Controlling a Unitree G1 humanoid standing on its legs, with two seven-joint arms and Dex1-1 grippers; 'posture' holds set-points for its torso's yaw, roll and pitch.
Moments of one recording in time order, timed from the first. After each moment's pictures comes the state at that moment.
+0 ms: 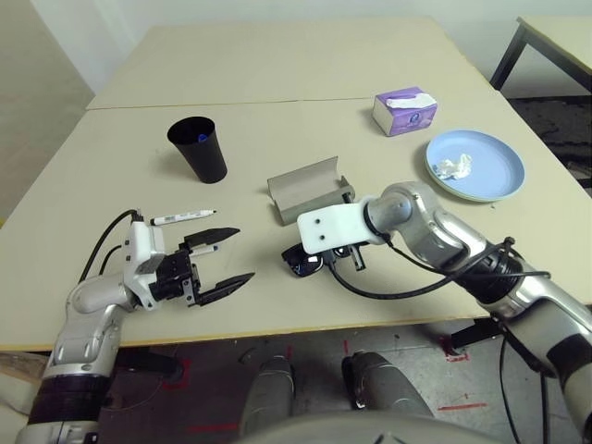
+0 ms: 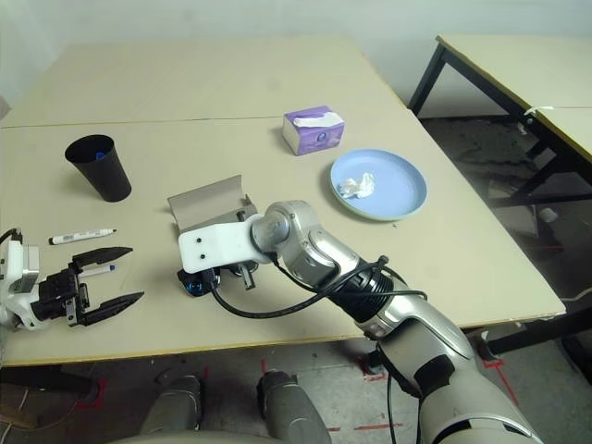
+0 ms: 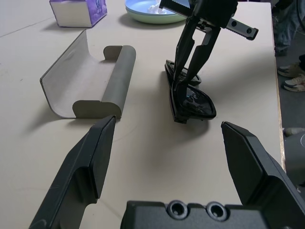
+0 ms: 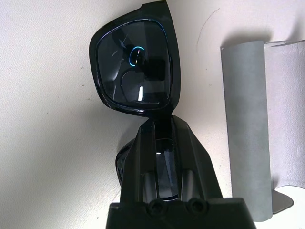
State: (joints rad) left arm 0.02 0.67 0.18 0.08 -0.51 -0.15 -1.25; right arm -0.82 -0.48 0.75 -0.08 -0.33 0.39 1.21
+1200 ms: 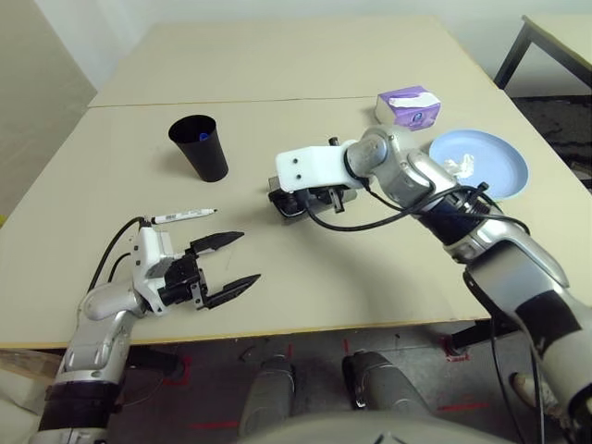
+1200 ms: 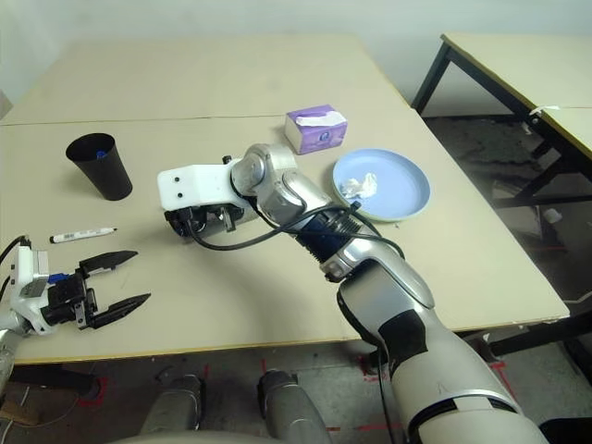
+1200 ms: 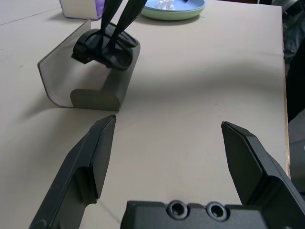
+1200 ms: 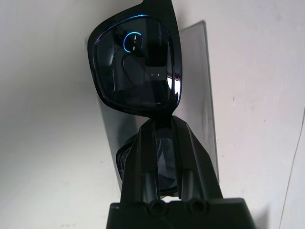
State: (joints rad) left arm 0.06 0.63 0.18 0.05 -0.50 -0.14 -1.18; right arm -1.14 -0.28 0.69 0.52 -0.41 0.15 1.06
